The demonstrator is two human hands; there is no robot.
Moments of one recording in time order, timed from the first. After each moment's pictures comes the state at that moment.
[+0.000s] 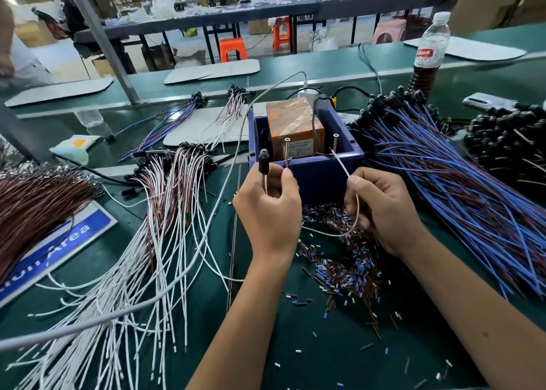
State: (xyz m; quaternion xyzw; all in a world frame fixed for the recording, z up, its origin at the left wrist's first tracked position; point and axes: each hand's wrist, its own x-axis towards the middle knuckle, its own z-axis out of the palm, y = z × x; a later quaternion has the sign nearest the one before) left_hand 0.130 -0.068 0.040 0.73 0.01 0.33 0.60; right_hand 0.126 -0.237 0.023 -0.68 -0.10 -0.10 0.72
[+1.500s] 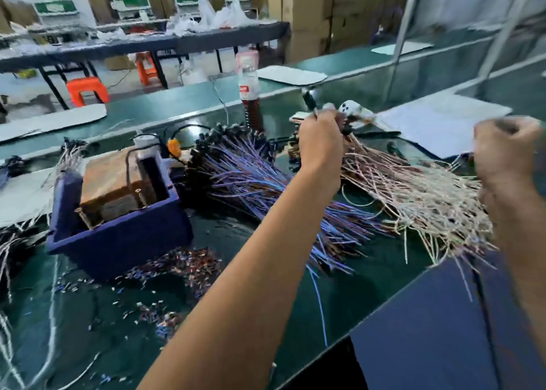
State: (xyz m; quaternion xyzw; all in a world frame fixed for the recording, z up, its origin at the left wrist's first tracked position) left_hand 0.109 -0.377 0.143 0.56 -0.10 -0.21 0.79; right_hand -0.021 -0.556 0.119 -0.64 0.43 -0.49 0.41
